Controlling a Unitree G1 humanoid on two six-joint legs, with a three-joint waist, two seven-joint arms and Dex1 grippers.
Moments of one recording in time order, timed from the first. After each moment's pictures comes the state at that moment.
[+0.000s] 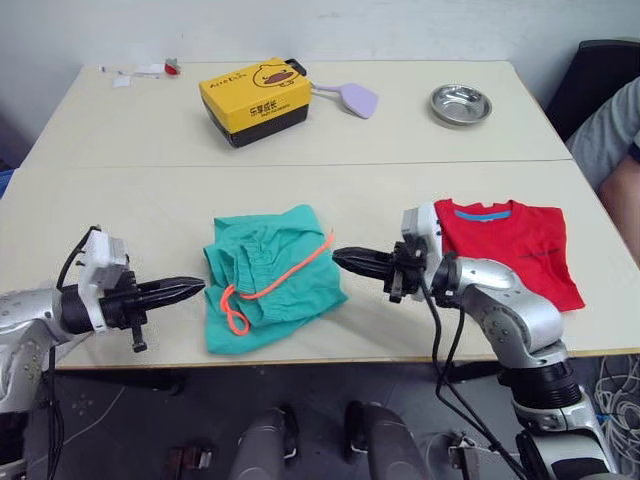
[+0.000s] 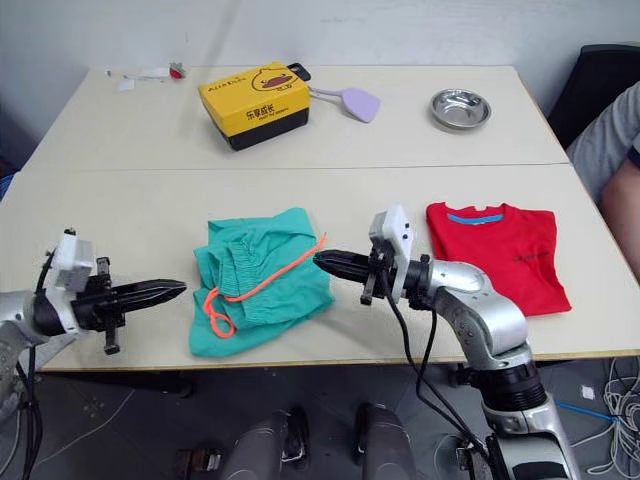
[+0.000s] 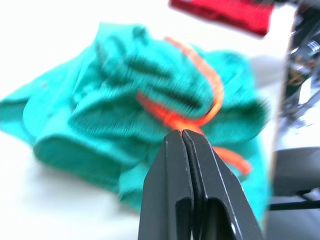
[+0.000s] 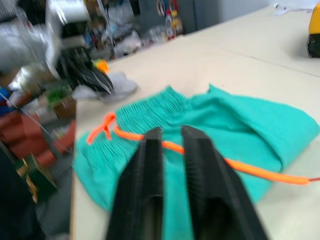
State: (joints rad) left arm -0.08 0.90 0.35 -0.13 -0.68 0.49 -1.18; right arm -0.45 -0.43 0.12 -0.18 0.51 0.48 0.92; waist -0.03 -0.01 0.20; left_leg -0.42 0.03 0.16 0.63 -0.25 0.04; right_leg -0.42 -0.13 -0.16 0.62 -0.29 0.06
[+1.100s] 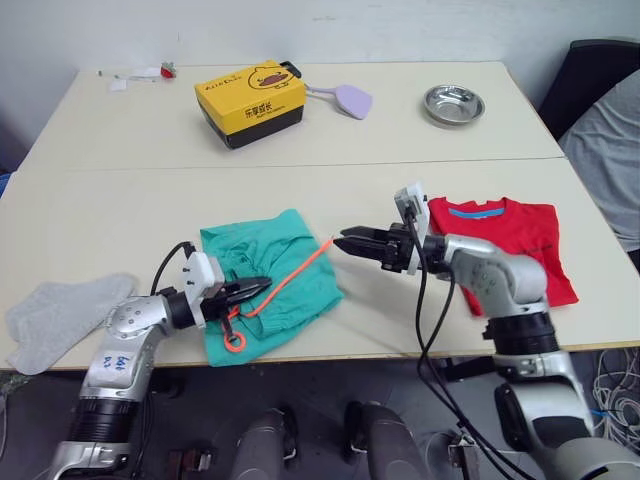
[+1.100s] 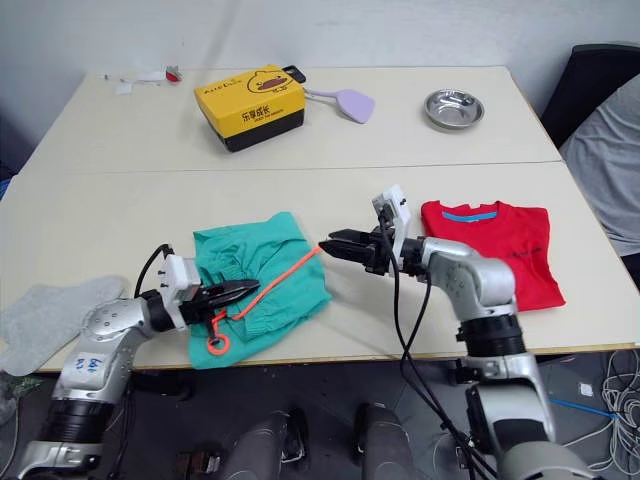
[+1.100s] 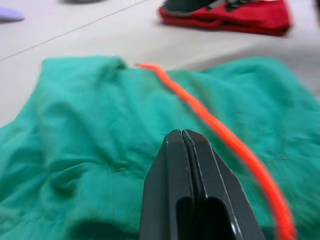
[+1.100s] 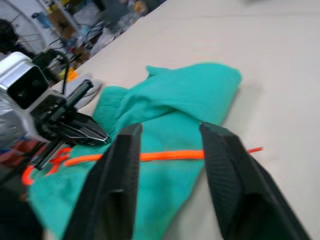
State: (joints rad) left arm -0.19 0.59 0.07 0.02 -0.37 0.04 -1.01; right arm -0.71 -0.41 0.01 0.15 0.62 0.95 0.91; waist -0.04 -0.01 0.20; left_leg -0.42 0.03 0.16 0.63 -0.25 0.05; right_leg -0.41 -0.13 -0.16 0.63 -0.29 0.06
